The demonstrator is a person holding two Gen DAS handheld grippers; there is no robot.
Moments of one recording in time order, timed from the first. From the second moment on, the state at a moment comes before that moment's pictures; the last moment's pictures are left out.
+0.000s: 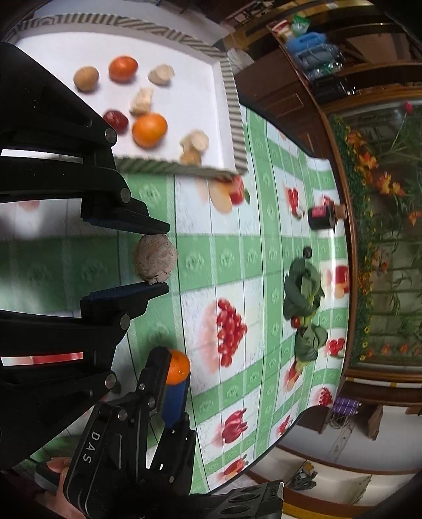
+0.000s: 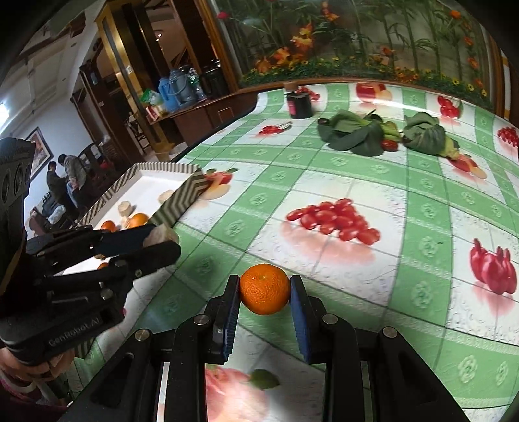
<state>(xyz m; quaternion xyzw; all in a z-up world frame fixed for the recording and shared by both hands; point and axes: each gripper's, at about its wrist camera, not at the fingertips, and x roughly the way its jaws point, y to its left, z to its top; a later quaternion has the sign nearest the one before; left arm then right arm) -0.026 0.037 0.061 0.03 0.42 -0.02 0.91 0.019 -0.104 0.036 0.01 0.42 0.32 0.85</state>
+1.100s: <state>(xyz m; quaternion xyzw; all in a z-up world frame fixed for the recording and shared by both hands) -0.072 0.159 0.063 0.00 0.42 0.08 0.90 0.003 0.027 0.053 -0.06 0.40 0.41 0.81</state>
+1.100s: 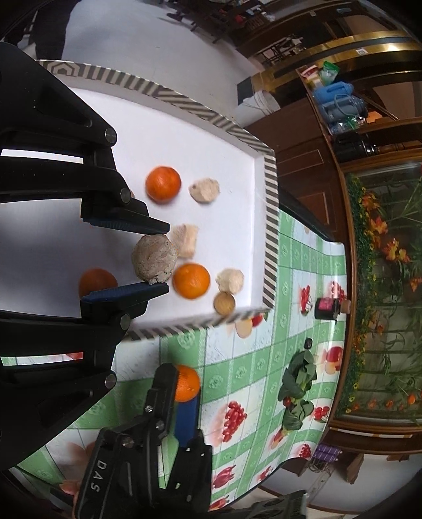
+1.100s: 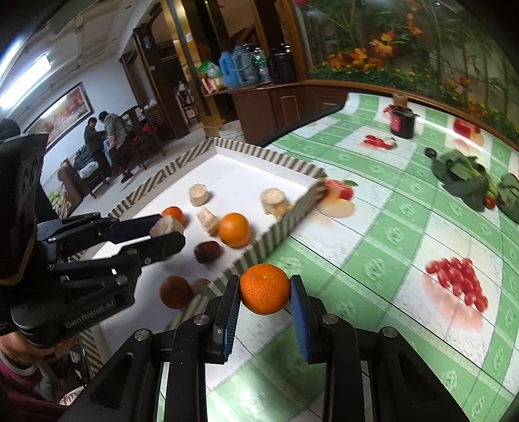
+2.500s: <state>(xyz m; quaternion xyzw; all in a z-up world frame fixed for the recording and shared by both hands) -0.084 0.200 0.035 -0.02 0.47 0.12 0.88 0.020 0.128 0.035 -0.10 0.42 0.48 0.77</state>
